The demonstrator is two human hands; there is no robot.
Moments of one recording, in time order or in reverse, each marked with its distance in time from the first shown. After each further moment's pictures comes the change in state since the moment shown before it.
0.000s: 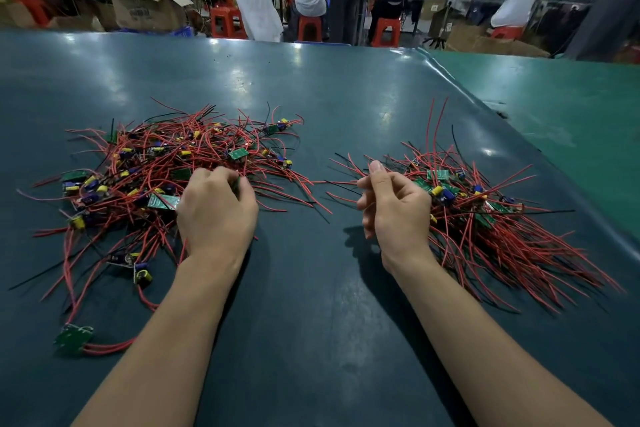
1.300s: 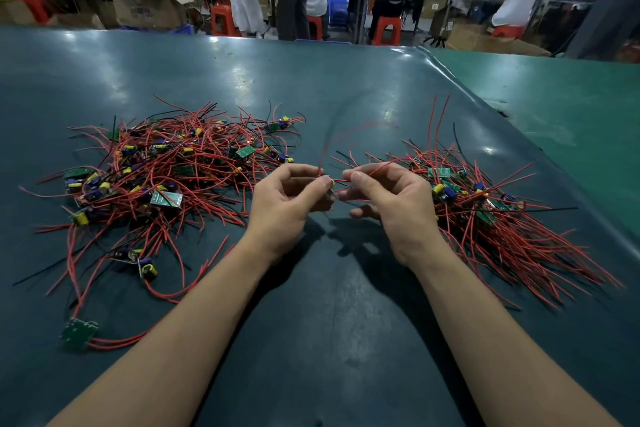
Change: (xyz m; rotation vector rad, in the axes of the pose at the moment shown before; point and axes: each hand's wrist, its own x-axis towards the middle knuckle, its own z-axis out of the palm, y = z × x) left_hand -0.023 0.044 0.017 -1.196 -0.504 -0.155; right_hand 0.002 -0.014 -0.005 0.096 -0.240 0.024
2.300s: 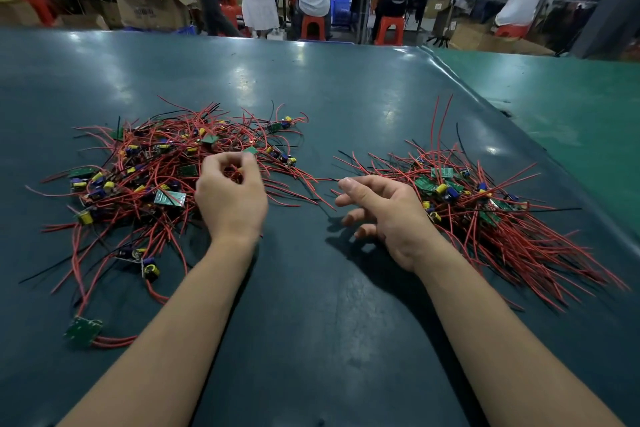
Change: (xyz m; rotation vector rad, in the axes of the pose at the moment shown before) left_hand 0.022 -0.001 -0.038 0.515 0.661 0.179; right_hand 0.002 0.005 -0.005 -0.037 -0.146 0.259
